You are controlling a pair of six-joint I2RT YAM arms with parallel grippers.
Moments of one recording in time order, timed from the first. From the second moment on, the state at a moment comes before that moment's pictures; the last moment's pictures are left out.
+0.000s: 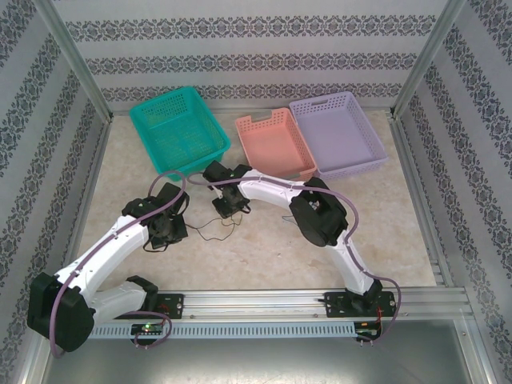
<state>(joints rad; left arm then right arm) -0.40 1.09 0.77 -1.06 -0.09 -0.77 0.88 2.27 1.79 -0.83 -0.05 0.28</state>
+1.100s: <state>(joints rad) -0.39 1.37 1.15 -0.93 0.26 -0.77 0.80 1.58 0.98 -0.61 0.00 0.55</state>
